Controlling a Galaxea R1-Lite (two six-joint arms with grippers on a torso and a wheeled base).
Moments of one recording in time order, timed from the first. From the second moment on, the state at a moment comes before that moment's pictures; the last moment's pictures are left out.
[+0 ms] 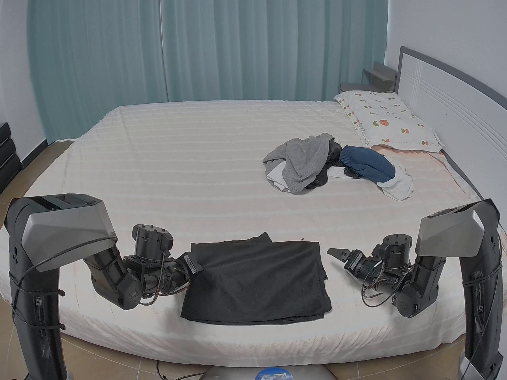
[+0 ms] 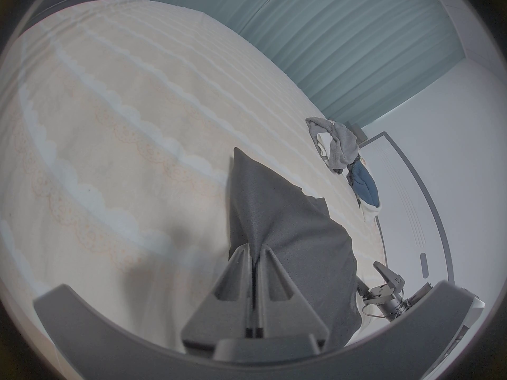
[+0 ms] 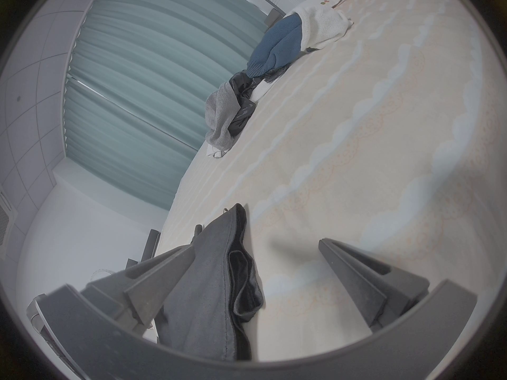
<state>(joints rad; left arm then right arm) -0.31 2.31 -0.73 -0.91 -0.15 -0.82 0.28 2.48 -0.64 -1.43 0.16 0.91</state>
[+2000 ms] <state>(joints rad) -0.29 2.29 -0.72 -0.91 -0.14 -0.83 0.30 2.48 -0.64 -1.42 0.16 0.91</state>
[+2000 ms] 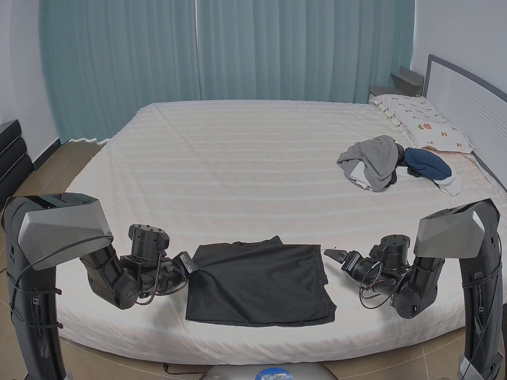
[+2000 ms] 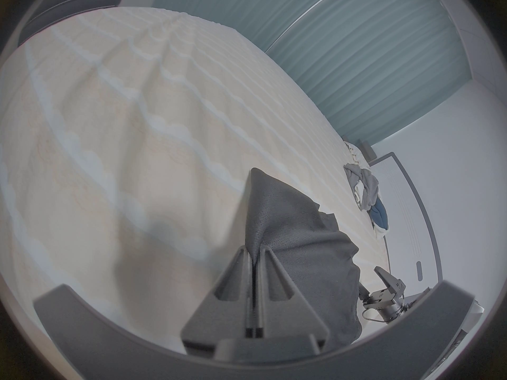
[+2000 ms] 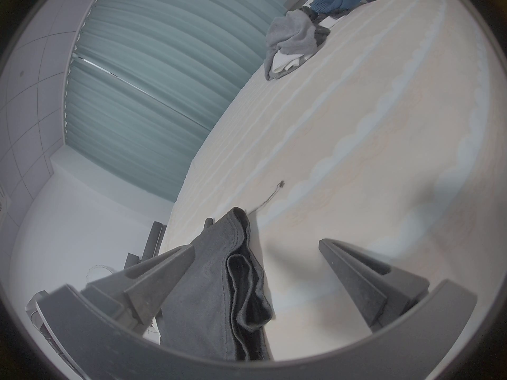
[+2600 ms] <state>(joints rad) -0.30 2.29 -0.70 -0.90 -0.14 -0.83 0.30 2.48 -0.64 -1.43 0.16 0.91</state>
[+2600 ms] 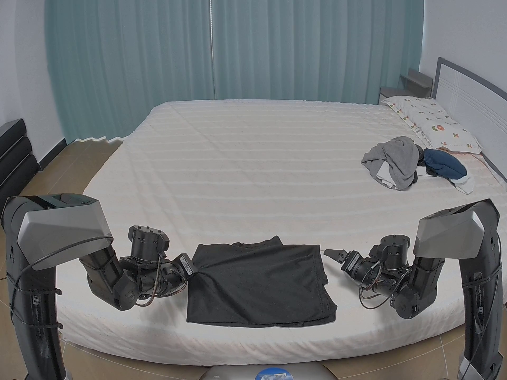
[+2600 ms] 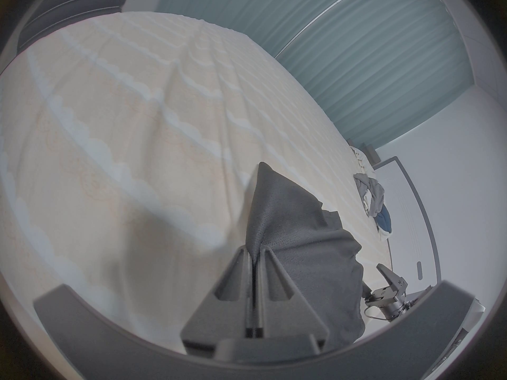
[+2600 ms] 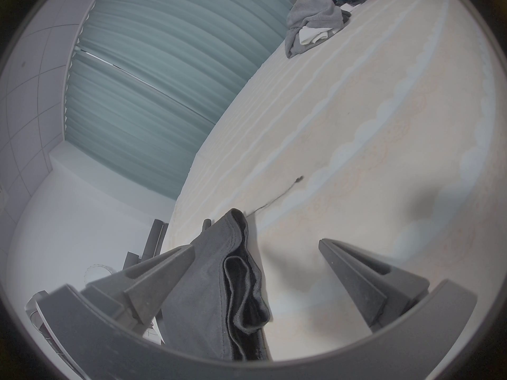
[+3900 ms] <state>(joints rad) -0.28 2.29 -0.75 -0.91 -0.14 -0.85 0.36 2.47 -0.62 -1.41 0.15 0.88</state>
